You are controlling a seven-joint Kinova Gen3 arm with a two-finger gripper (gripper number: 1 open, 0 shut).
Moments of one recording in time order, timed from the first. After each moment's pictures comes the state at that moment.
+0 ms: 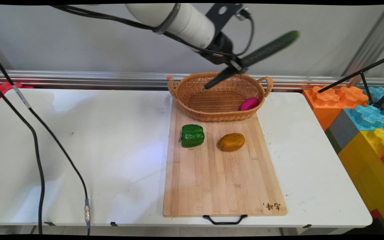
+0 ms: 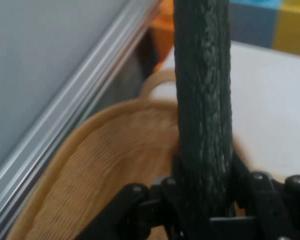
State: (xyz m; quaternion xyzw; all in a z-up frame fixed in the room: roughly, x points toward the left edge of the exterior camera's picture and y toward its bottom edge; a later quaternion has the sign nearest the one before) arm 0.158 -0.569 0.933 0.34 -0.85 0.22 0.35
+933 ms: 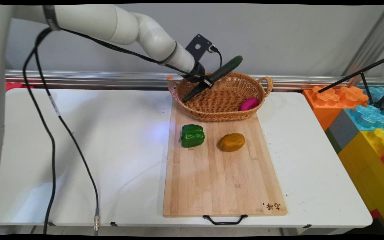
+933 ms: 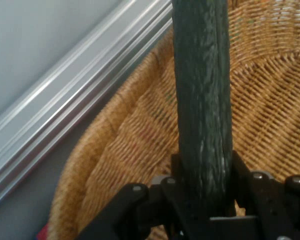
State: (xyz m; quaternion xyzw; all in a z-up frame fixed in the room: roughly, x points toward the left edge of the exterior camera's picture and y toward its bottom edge) arm 0.219 -0.658 0.796 0.45 -0.82 0.23 0.27
